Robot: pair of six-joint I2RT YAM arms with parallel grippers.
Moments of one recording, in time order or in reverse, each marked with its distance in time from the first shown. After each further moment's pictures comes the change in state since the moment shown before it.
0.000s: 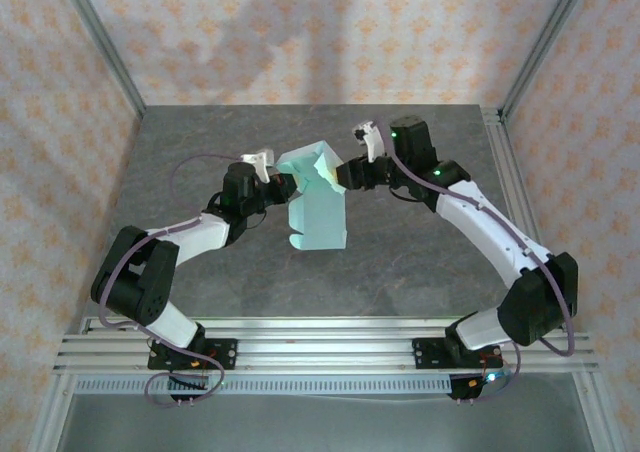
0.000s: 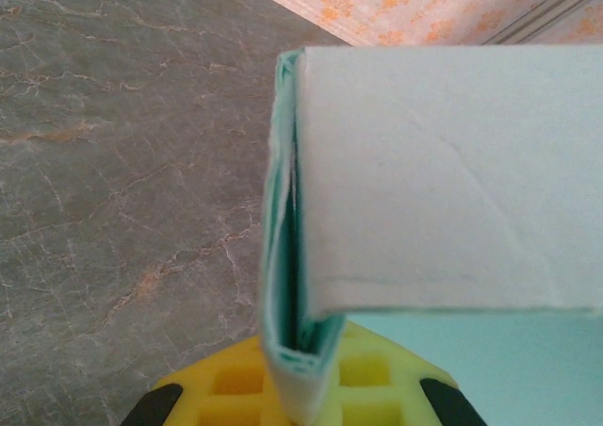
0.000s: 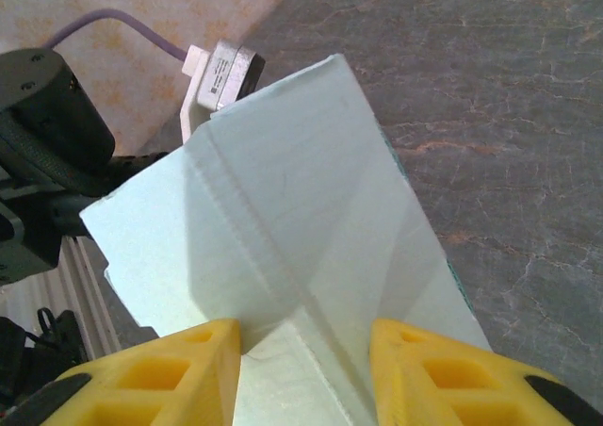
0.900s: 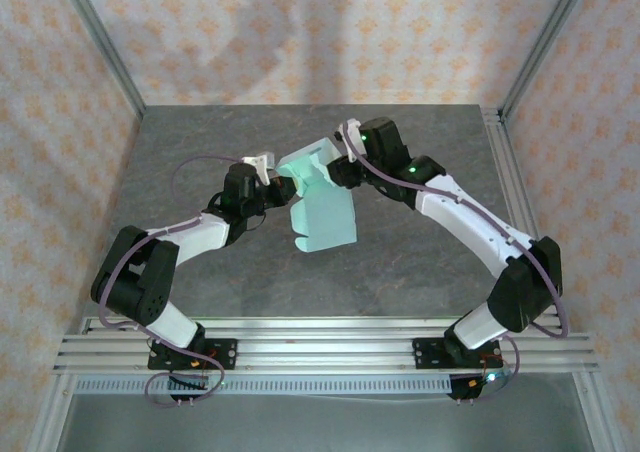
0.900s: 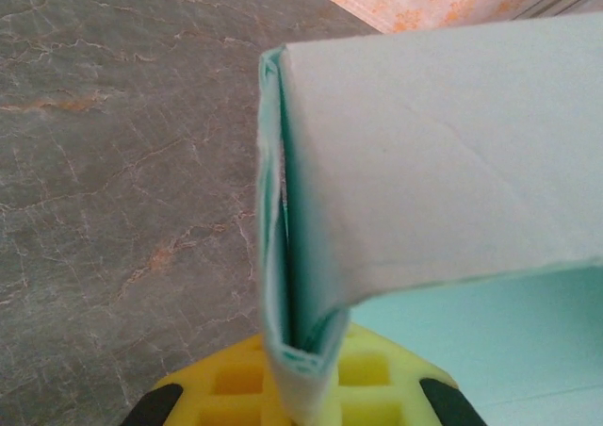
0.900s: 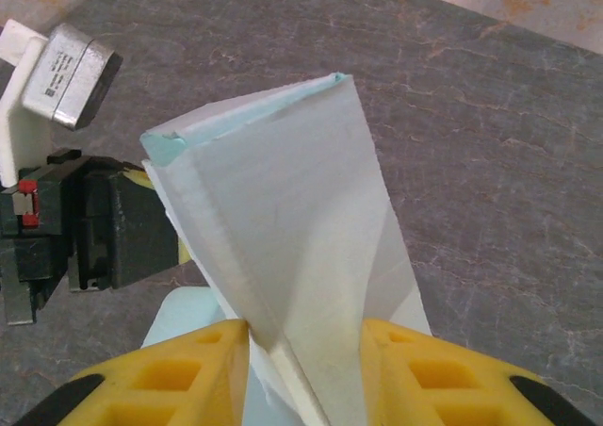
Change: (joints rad) left arm 0.000 0.000 0.000 -0.049 0.003 0.003; right arm 0.129 0.095 0.113 -0.073 0.455 -0.086
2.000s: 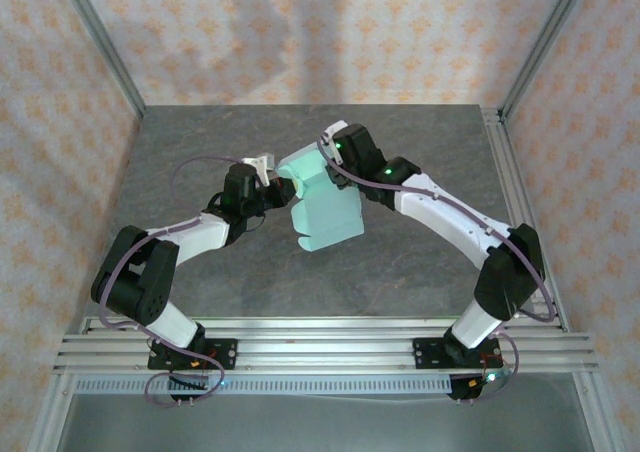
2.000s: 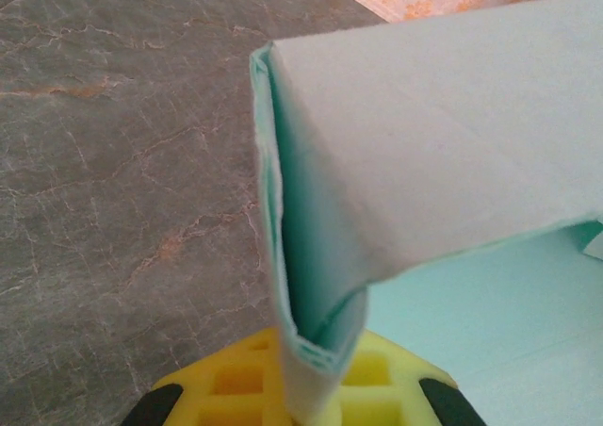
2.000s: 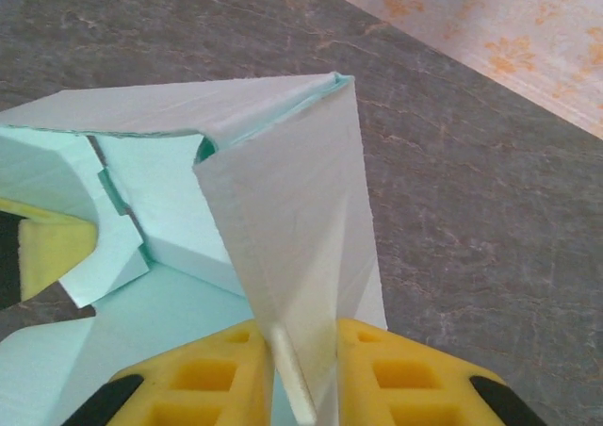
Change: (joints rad) left arm 0.001 0.000 0.000 -0.023 0.003 0.000; right arm 0.108 0.103 0.053 -0.012 0.385 -0.069
